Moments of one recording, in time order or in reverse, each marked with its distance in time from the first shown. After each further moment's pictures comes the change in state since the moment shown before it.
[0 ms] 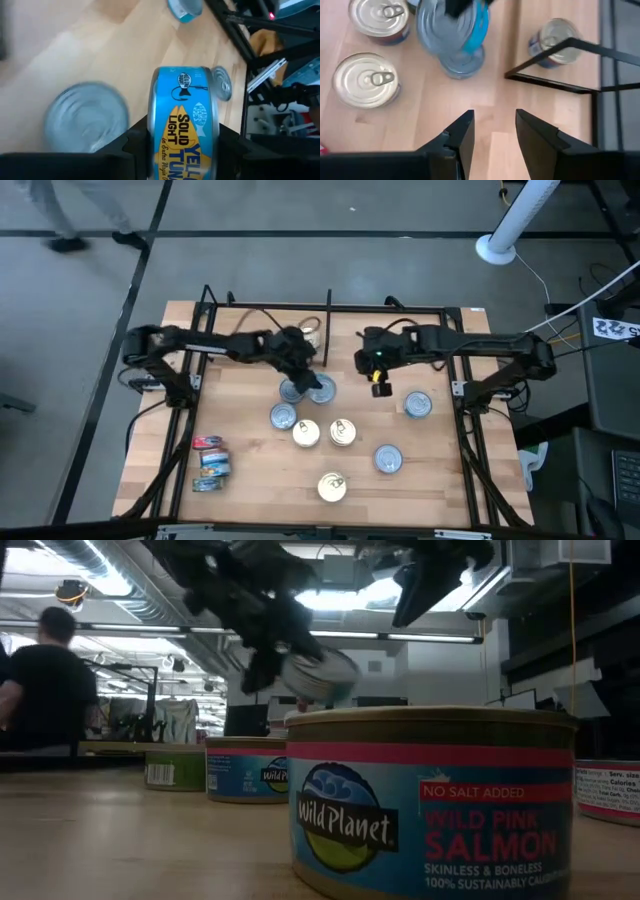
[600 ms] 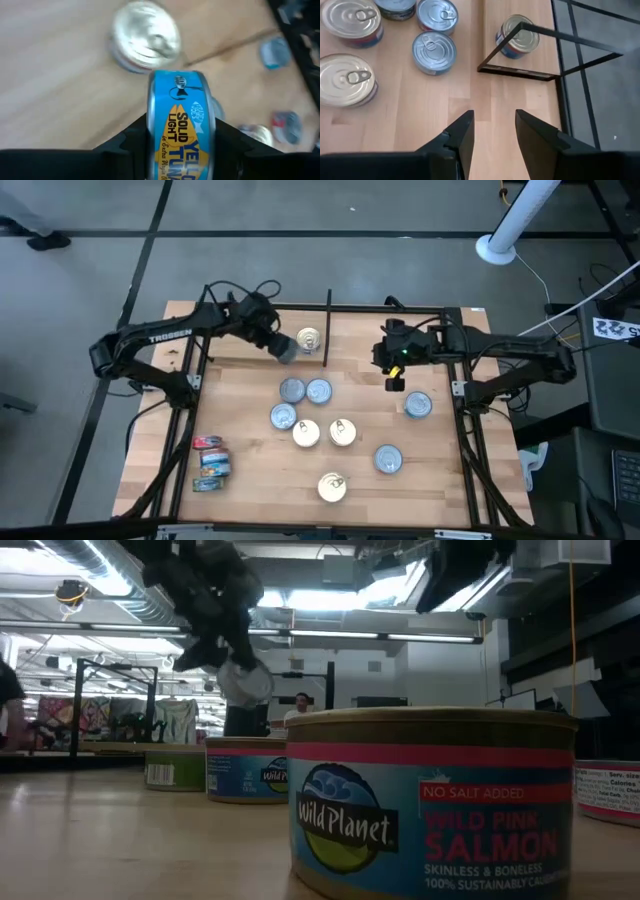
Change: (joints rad) left arm 0.290 -0.242 0.000 -0.433 -0.196 0.075; right arm 0.000 -0.179 -0.125 0.041 0.117 0.048
